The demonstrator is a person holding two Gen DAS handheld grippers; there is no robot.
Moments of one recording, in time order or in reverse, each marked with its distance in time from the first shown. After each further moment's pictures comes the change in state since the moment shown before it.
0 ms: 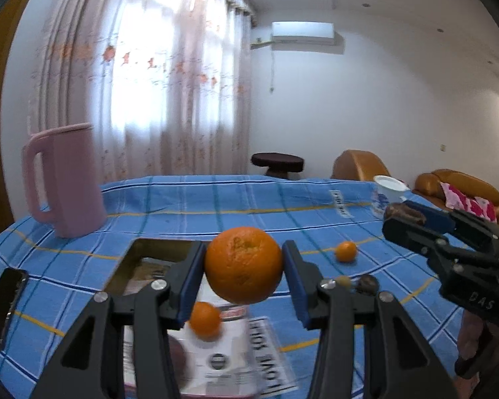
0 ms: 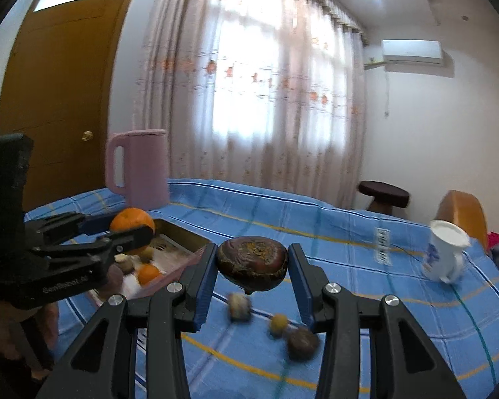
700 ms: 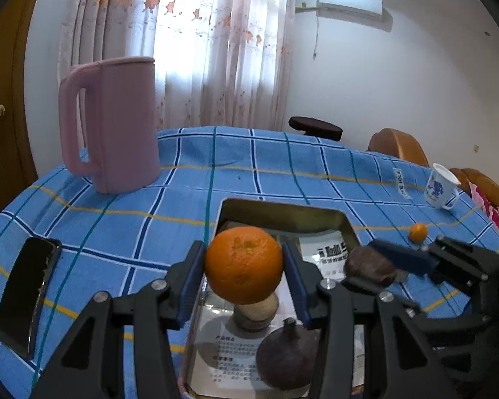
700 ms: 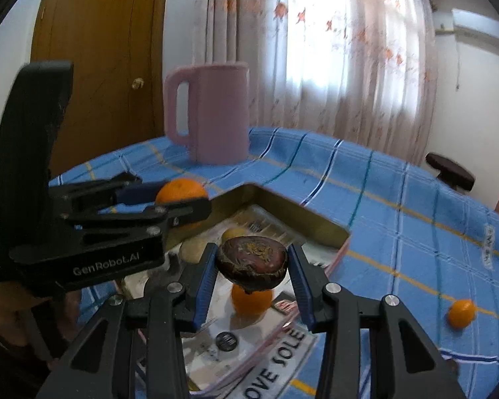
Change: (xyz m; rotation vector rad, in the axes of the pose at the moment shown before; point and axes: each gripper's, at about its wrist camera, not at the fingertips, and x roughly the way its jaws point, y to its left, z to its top) left arm 0.035 0.098 -0.013 -0.101 0.191 0.103; right arm 0.114 0.106 -0.003 -0.071 0.243 0.254
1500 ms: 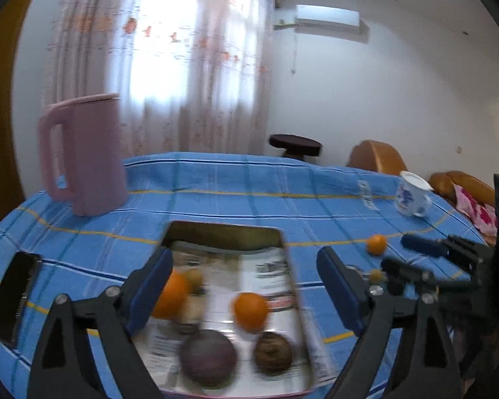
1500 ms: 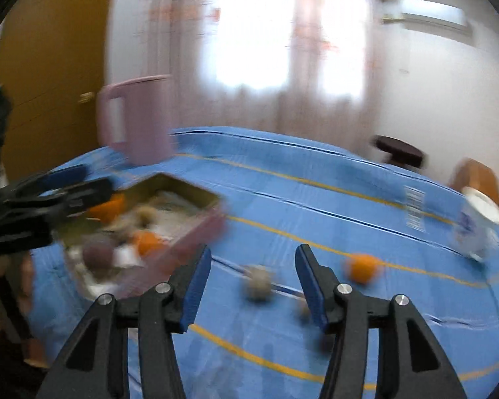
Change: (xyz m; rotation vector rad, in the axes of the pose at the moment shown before) left arm -0.027 -0.066 0.004 0.055 -0.085 -0.082; right arm -0.082 -0.094 -0.038 0.134 -0.008 -0.252
